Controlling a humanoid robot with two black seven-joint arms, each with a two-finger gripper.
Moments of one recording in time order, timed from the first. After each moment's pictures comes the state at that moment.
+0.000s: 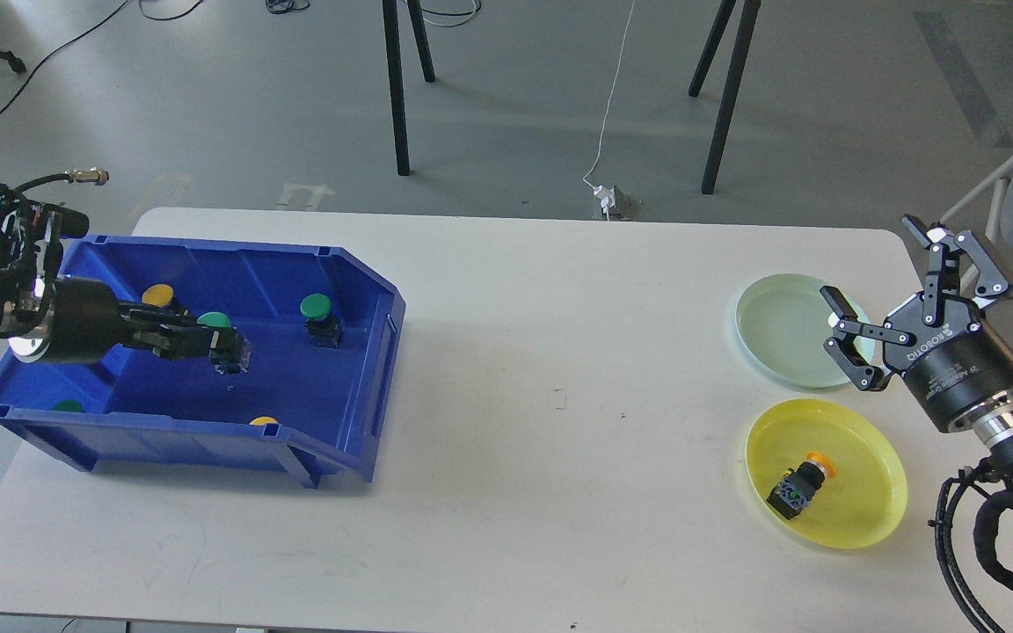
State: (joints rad) left arm -0.98 1.01 -0.15 -1.19 1.60 -0.49 -0.49; right arm 0.01 -0.76 1.04 1.65 -0.14 0.07 0.37
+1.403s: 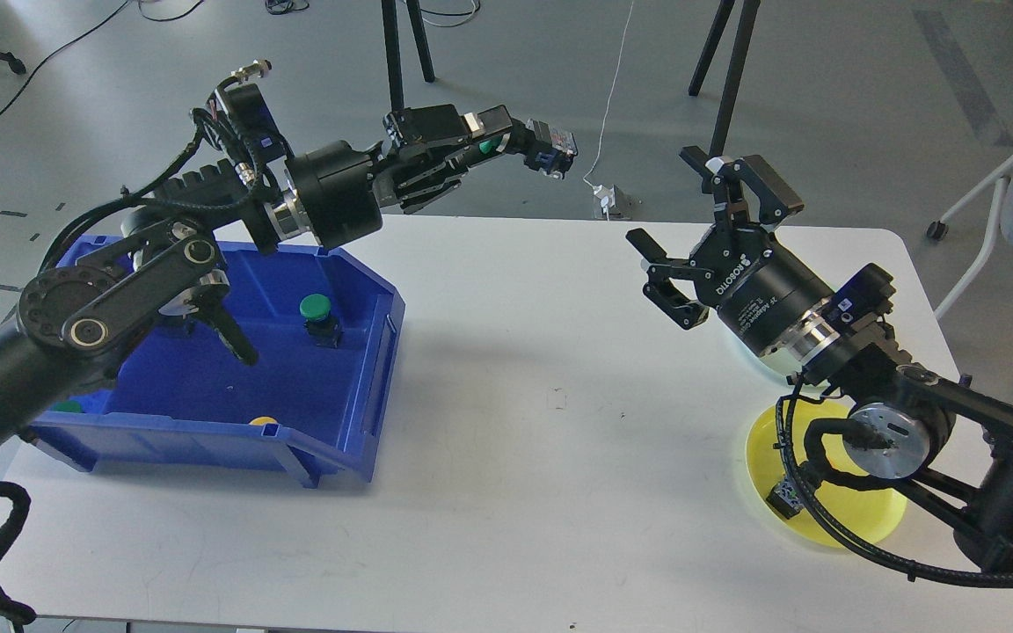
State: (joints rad) left arm -0.89 0.39 -0.61 -1.04 0.98 -0.49 -0.49; right arm 0.61 -0.54 0.50 1.49 -0.18 0.05 0.46
